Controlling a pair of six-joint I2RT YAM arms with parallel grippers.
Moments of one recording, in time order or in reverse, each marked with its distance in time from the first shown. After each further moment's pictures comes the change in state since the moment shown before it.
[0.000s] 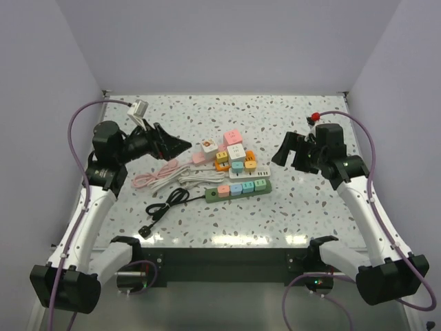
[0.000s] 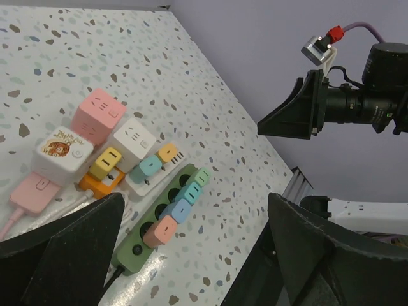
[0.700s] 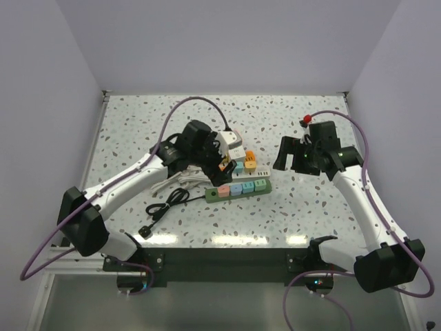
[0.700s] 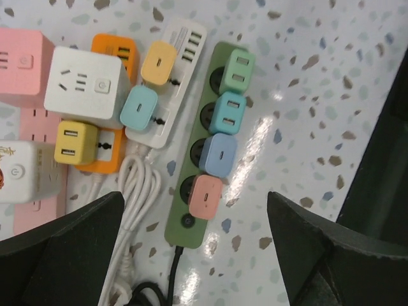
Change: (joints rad) left arm -0.571 0.454 0.309 -0.383 -0.388 0.679; right arm 0.008 0.087 0.055 -0.131 0.035 -0.089
